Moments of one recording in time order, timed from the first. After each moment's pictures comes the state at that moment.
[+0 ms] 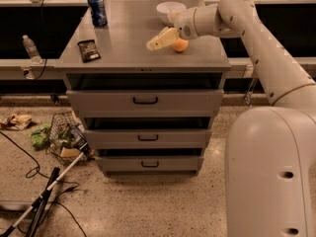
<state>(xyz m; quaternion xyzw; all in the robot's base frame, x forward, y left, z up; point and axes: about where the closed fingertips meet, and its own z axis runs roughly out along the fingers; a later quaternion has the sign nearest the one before) 0.821 -0.015 0.904 -0.47 0.67 0.26 0.51</state>
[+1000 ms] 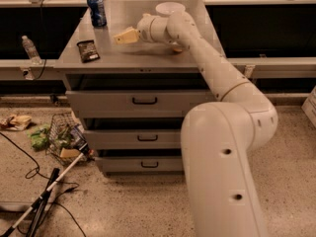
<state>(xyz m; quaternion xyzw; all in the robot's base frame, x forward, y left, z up) 0.927 0.101 0.871 -0.37 0.68 0.24 0.59</state>
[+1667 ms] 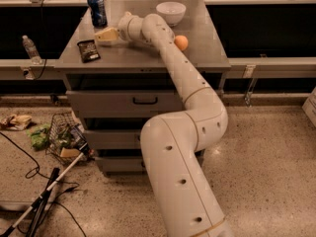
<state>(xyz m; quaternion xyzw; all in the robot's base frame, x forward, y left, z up) 0.976 0.172 0.859 -0.36 0.66 0.23 0.61</state>
